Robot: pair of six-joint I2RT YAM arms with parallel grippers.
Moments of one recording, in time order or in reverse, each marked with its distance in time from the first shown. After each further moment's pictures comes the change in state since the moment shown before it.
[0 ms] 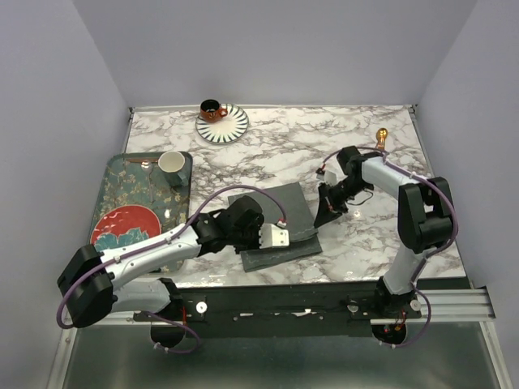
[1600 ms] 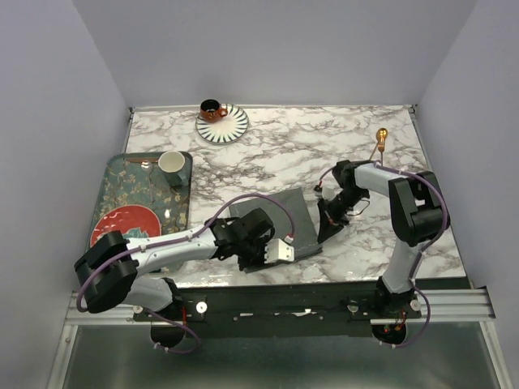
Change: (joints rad) left arm -0.073 0.111 -0.011 -0.049 0.164 -0.088; right arm 0.009 0.052 -0.074 -0.066 0.057 -0.056
